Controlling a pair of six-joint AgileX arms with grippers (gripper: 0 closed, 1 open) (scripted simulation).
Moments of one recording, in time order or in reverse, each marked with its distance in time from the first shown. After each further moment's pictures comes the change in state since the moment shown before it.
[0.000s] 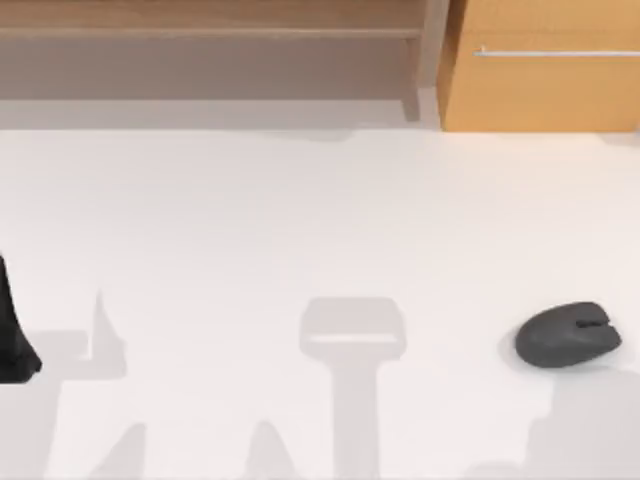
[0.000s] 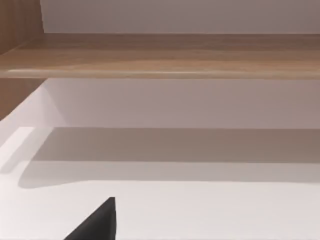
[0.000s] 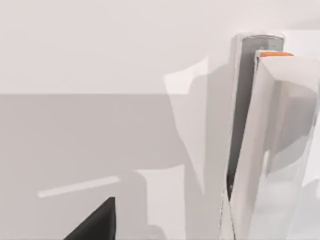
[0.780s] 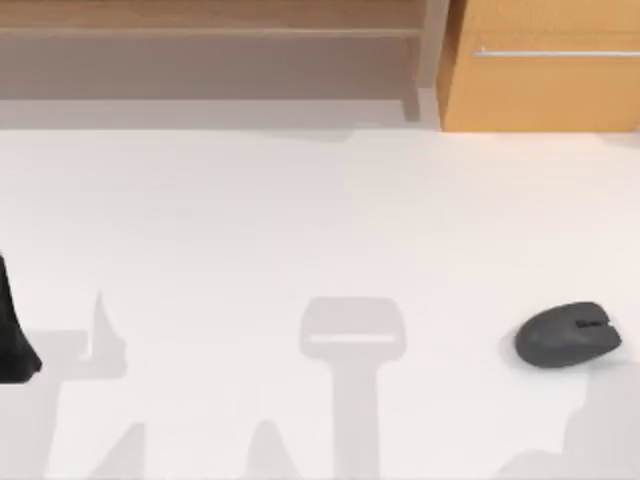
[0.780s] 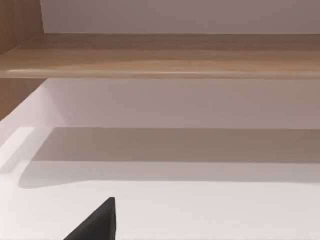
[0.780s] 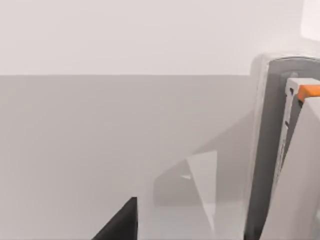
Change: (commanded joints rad) left arm 0.000 0.000 0.000 0.000 0.000 0.000; right arm 0.000 0.076 -0.081 0.158 0.000 0.002
